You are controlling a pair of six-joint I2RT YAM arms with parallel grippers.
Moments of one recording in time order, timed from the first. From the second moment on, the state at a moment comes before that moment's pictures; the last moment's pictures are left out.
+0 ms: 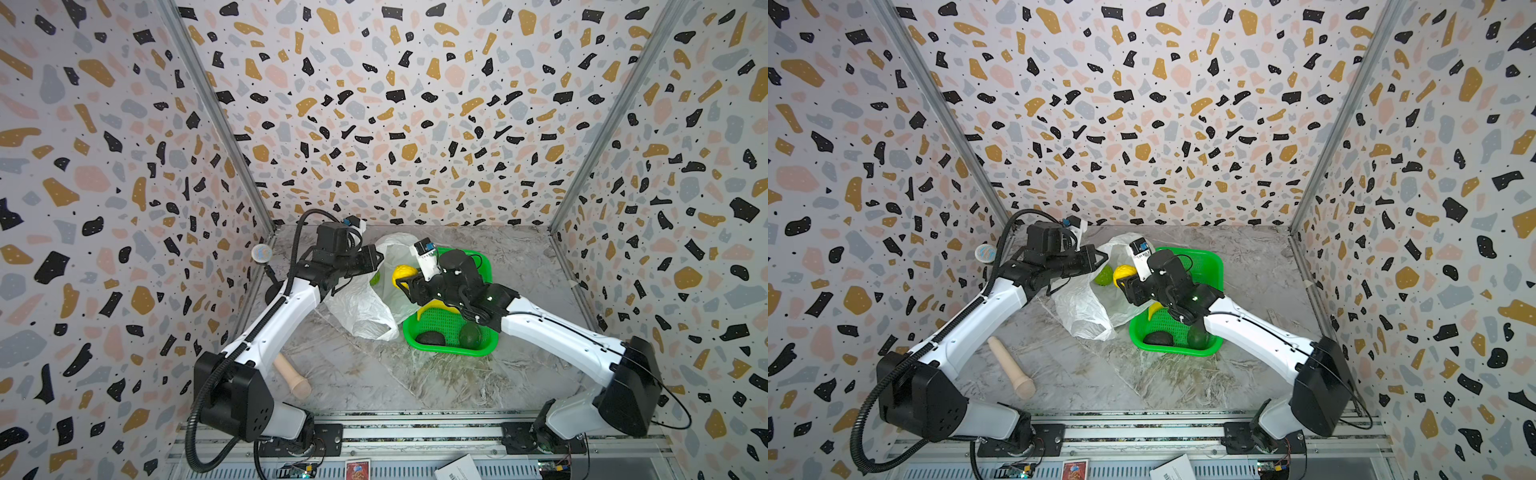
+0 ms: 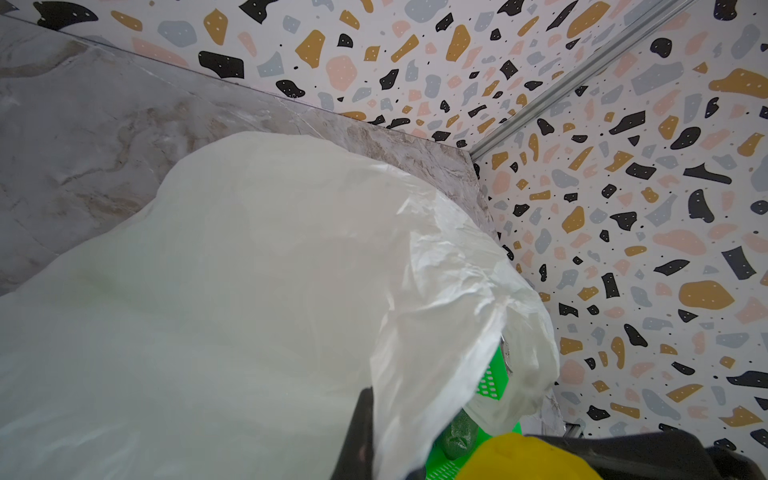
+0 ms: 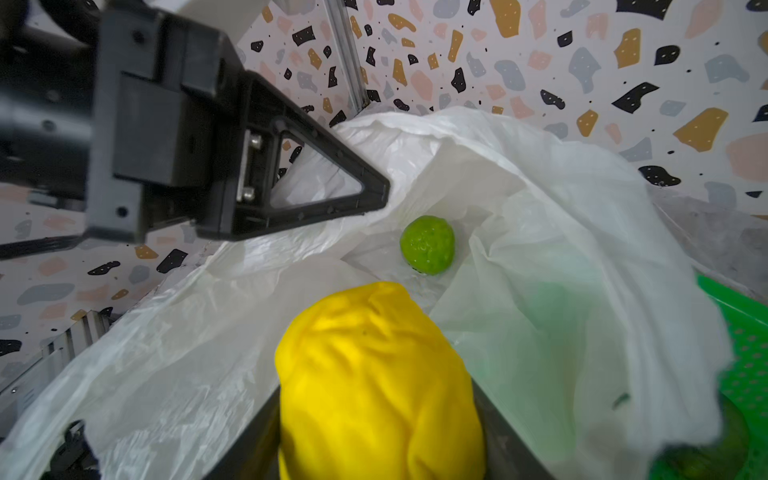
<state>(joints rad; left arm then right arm) -0.31 1.43 1.26 -0.40 0.42 -0.50 0.84 1.52 1.28 -0.20 -0.08 0.21</state>
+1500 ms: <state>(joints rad) -0.31 1.45 1.26 -0.38 0.43 -0.50 0.60 1.34 0.88 -0.57 0.09 0.31</state>
